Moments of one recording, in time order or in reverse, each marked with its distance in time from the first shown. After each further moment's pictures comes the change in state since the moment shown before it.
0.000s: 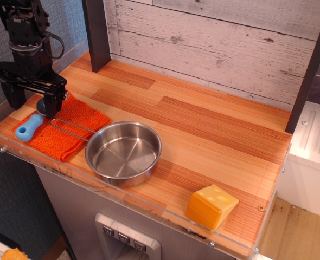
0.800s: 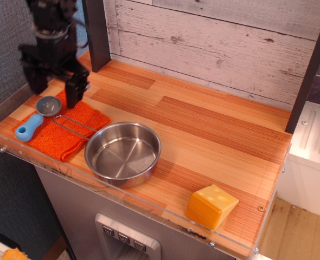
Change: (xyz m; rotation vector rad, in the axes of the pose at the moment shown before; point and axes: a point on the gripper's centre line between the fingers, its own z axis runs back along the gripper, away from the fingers) arm 0.007 -0.027 0.023 0.028 -0.067 -0.090
